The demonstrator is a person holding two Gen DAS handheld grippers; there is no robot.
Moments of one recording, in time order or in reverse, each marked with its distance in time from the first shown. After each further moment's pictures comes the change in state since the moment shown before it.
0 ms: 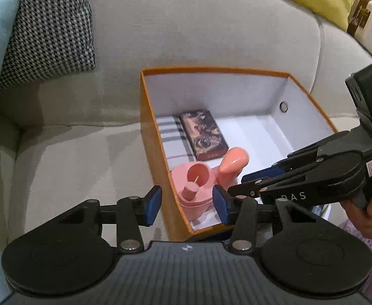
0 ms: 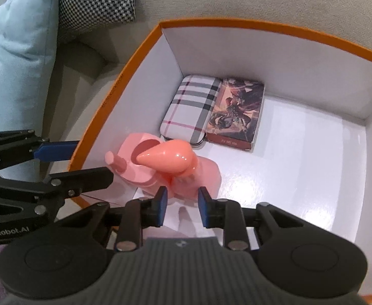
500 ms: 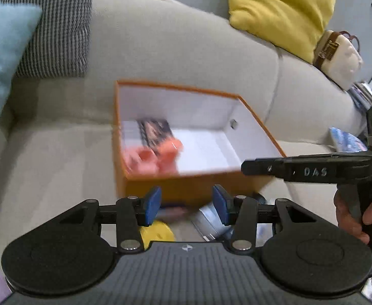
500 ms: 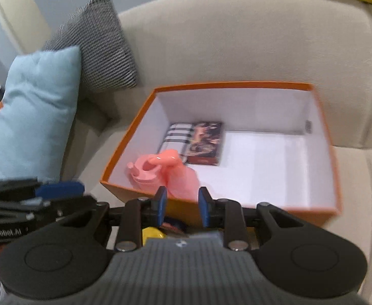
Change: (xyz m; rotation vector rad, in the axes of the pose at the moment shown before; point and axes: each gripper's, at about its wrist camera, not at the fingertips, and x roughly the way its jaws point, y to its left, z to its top) left arm -0.071 -0.045 -0.054 -0.106 -0.119 -0.134; right arm -0.121 0.004 -0.090 0.107 -0.317 -0.080
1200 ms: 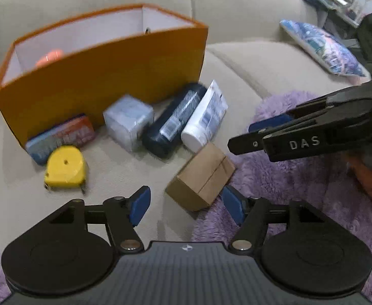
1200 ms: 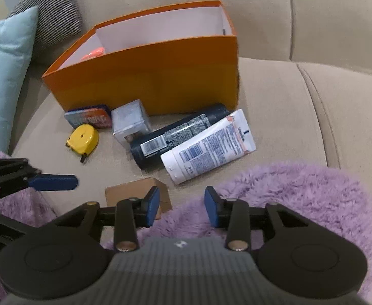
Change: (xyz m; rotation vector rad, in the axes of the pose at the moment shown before) left arm 0.062 -0.087 -0.114 0.363 0.205 -0.036; right arm -0.023 -0.039 -0.143 0.040 0.088 -0.180
